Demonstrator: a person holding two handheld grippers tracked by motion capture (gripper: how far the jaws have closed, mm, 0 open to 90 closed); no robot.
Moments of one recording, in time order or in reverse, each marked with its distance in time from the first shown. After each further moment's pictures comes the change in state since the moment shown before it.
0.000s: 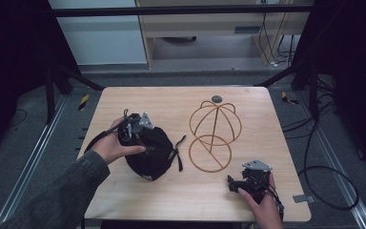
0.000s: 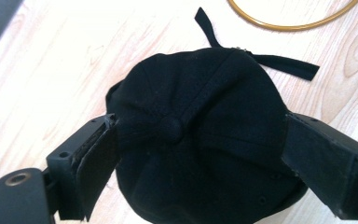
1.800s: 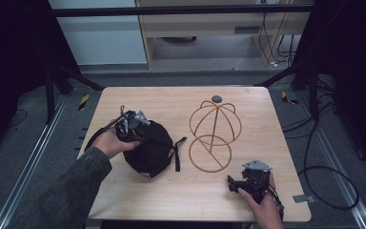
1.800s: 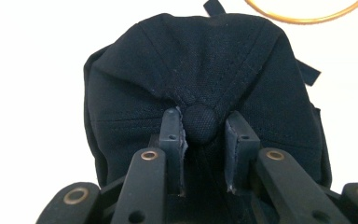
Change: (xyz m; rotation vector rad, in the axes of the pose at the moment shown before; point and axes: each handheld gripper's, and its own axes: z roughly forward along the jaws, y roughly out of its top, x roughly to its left) left arm 0.021 -0.011 0.005 0.004 -0.064 -0.057; right arm 0.000 0.000 0.000 0.000 -0.001 0.002
